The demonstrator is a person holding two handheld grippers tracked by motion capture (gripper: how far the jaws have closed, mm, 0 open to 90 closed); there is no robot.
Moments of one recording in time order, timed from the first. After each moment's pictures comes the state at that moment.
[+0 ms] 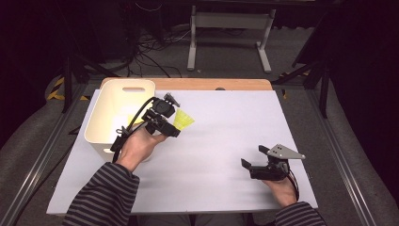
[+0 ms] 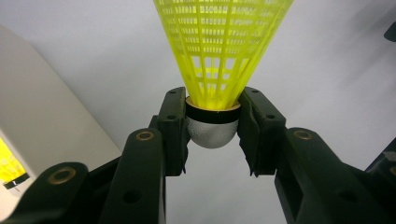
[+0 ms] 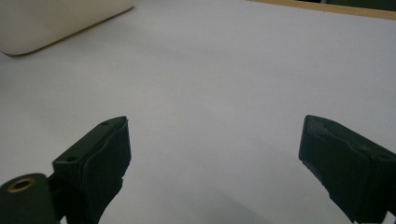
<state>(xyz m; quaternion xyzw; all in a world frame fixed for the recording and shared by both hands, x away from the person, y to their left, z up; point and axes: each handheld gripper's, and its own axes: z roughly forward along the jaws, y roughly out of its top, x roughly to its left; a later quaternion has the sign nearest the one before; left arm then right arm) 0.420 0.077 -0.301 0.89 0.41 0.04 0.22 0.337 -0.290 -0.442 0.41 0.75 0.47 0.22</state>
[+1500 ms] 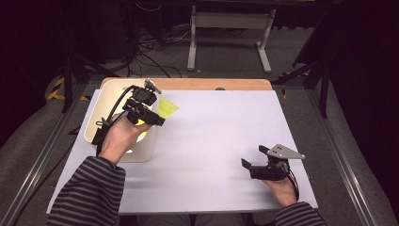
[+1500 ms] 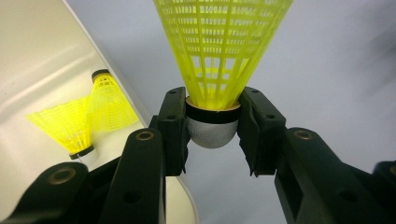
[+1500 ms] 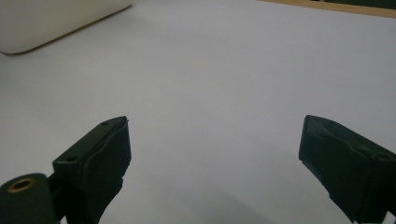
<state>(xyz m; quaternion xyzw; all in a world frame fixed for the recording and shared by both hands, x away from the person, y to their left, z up) 0.428 0.119 -0.275 0.86 0.44 0.06 0.23 0.338 -0.290 -0.442 0.41 0.75 0.46 0.22</state>
